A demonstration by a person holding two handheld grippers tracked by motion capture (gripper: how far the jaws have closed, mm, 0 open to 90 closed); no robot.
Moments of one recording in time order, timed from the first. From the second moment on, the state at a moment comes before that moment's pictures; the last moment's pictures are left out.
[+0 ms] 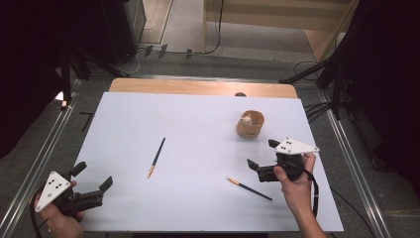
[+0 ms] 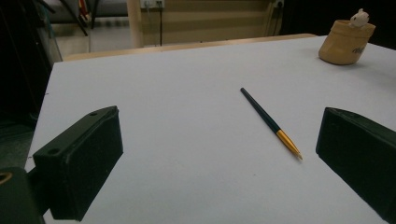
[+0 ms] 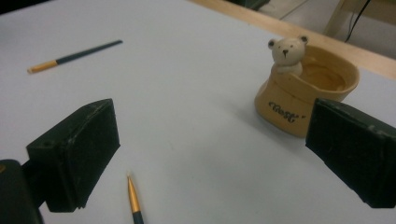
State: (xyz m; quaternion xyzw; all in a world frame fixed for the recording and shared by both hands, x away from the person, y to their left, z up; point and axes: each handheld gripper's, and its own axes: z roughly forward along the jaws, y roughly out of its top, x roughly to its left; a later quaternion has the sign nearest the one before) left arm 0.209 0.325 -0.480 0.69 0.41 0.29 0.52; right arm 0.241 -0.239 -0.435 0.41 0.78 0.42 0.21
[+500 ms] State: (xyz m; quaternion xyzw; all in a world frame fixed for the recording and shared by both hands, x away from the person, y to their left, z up) left arm 0.209 0.325 -0.481 0.69 0.41 0.29 0.52; right arm 0.261 -0.215 -0.443 0.40 0.87 0.25 0.13
